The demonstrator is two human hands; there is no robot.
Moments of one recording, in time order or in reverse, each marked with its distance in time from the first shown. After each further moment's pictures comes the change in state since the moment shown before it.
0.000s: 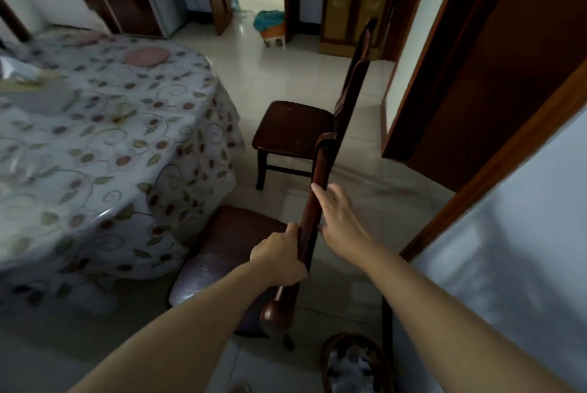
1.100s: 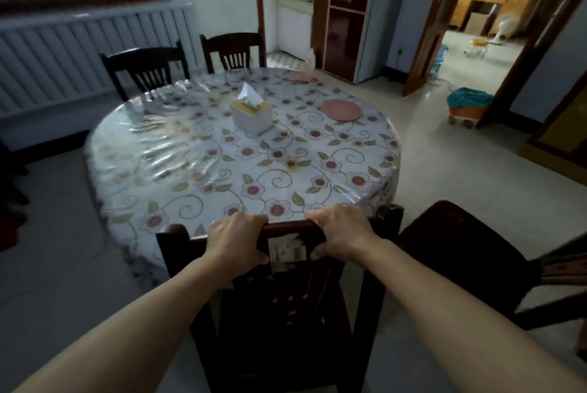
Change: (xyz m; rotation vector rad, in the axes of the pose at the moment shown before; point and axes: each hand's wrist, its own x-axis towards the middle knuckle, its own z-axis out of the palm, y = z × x) left_hand 0.030 -0.264 -0.230 0.181 0.650 -0.534; right_hand 0.297 -0.285 0.017 -0.357 -0.247 -0.881
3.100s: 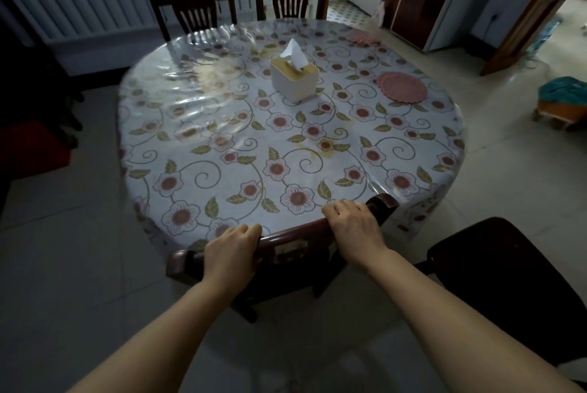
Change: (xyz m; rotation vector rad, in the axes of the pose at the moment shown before) left_hand 0.025 -0.021 0.098 -0.100 0.168 -0.174; right_hand 0.087 0.056 0.083 -0.094 0.171 -0.194
